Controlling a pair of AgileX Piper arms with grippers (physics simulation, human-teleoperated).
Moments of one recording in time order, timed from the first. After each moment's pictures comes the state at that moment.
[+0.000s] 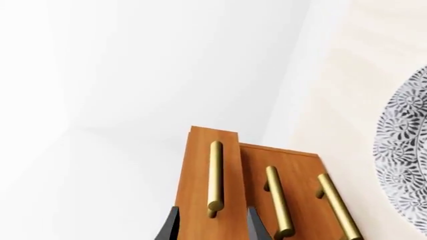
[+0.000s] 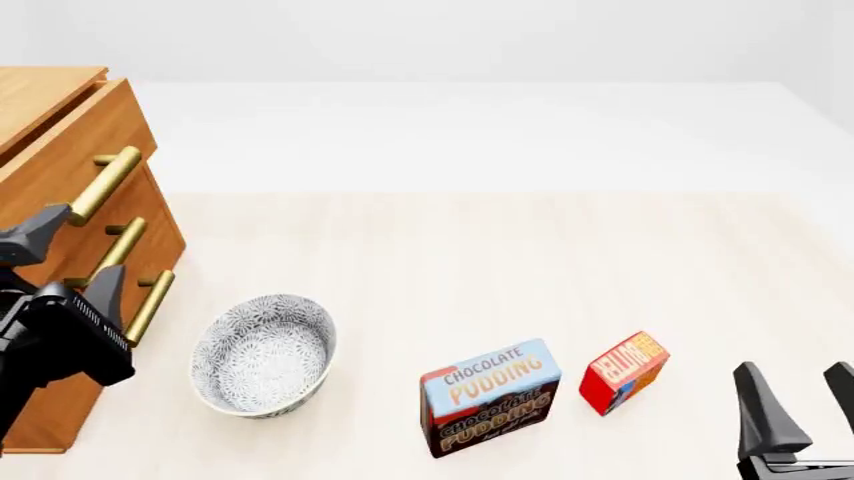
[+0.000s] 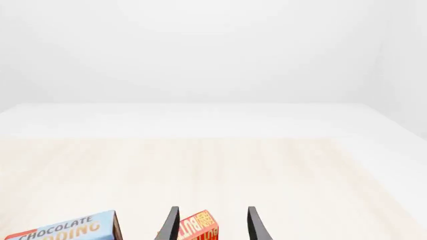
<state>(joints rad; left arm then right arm) 0.04 0.78 -0.30 -0.41 1.40 0.00 0.01 0.00 0.00 0.00</state>
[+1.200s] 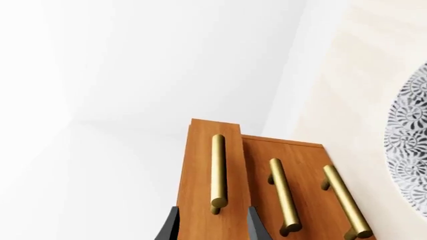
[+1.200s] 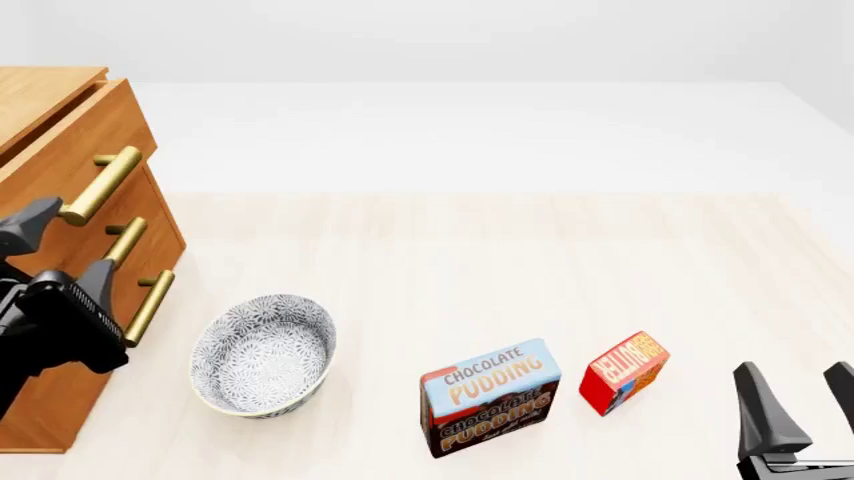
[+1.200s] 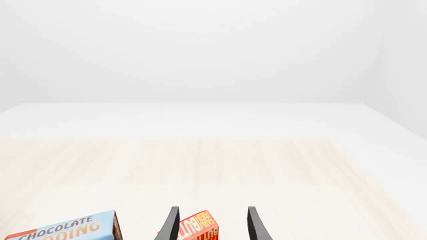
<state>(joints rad) 0.08 0.81 -0.34 -0.39 1.42 0.00 0.01 0.00 0.00 0.00</state>
